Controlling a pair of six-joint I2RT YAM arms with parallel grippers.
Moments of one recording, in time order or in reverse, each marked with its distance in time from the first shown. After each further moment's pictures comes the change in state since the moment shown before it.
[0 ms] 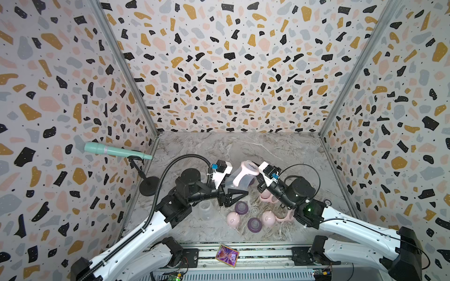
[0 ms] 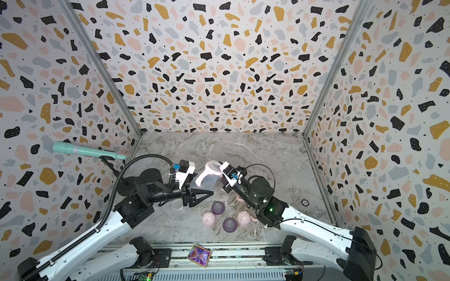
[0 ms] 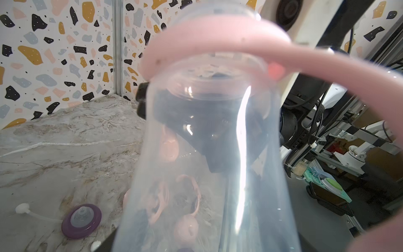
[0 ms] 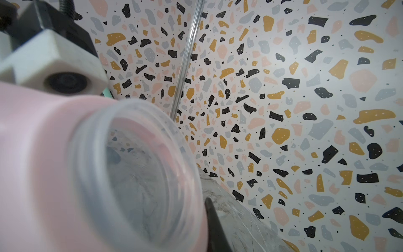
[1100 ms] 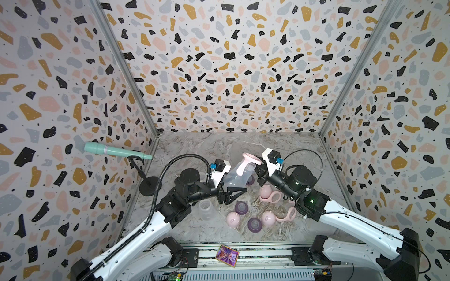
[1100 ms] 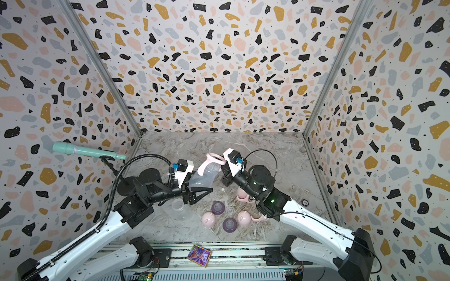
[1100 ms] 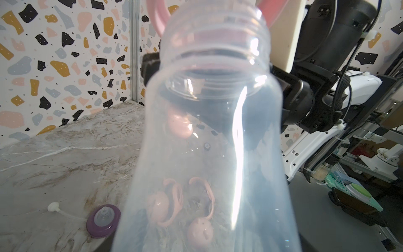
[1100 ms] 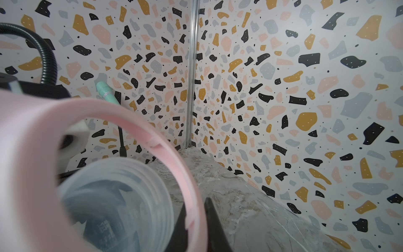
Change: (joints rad) left arm 0.004 -0.001 -0.008 0.003 -0.044 0.052; right arm -0.102 0.034 0.138 -0.142 -0.162 0.260
